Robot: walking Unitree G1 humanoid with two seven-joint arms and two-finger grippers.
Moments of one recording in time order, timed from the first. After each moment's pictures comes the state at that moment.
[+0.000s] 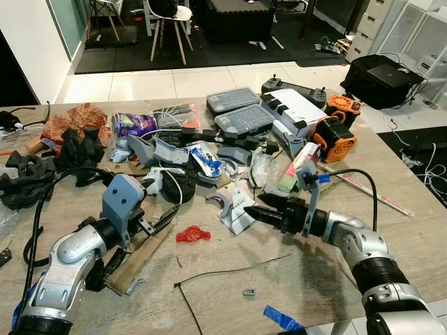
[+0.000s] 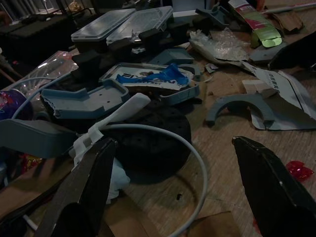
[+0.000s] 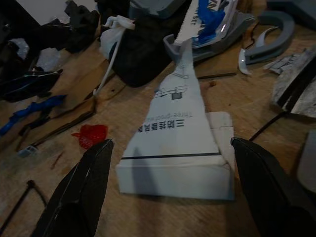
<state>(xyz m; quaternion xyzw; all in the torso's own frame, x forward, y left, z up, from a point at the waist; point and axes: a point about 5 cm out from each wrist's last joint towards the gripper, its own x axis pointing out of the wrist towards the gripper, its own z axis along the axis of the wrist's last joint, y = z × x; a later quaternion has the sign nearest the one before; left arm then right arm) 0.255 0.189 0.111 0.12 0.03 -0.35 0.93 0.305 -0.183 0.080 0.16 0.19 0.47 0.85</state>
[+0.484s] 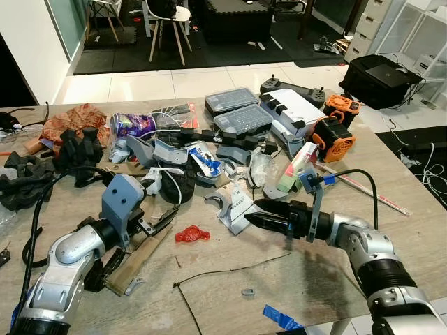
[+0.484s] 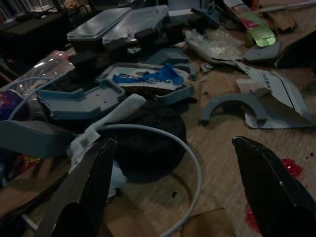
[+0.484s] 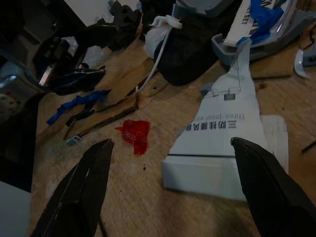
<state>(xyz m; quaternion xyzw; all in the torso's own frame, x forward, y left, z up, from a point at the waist) 0.252 0.191 0.116 0.12 0.03 -0.35 0.93 0.299 -0.177 0.088 0.18 0.19 0.53 0.81</state>
